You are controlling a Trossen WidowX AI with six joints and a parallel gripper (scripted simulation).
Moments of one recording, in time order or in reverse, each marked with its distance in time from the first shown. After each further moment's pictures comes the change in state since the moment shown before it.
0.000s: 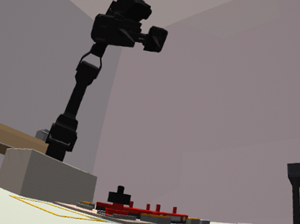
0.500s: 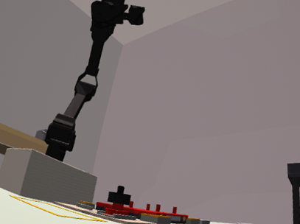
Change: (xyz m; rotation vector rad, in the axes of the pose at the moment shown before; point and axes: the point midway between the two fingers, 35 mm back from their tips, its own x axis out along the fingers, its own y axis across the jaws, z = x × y) arm -0.200 0.048 0.034 0.128 -0.509 0.215
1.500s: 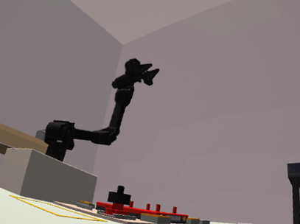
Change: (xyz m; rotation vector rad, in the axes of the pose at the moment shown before) arm -0.196 0.256 -0.184 -0.324 -0.383 0.304
